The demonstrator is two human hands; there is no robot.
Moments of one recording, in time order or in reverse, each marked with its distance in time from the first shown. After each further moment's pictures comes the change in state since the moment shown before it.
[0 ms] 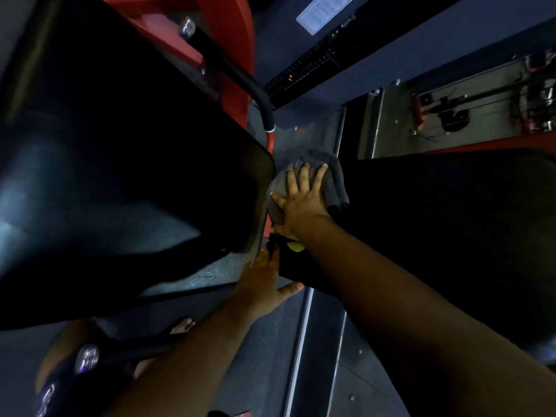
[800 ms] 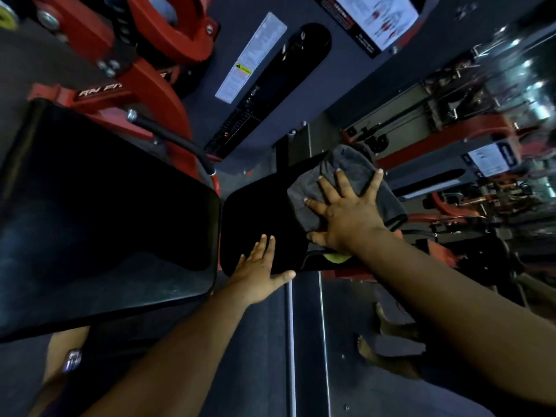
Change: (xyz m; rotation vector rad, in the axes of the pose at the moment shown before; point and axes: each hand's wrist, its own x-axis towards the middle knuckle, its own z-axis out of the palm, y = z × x) left_hand -0.056 0.146 -0.022 0.183 -0.133 0.166; right_hand -0.268 0.162 0.026 0.144 0.103 0.290
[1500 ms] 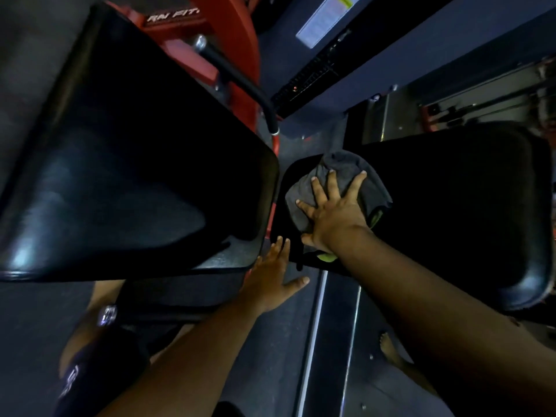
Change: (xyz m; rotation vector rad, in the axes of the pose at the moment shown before) left_hand 0.012 -0.126 0.068 -0.214 0.145 -0.130; right_hand 0.121 -0.171 0.033 -0.121 -0.081 -0.271
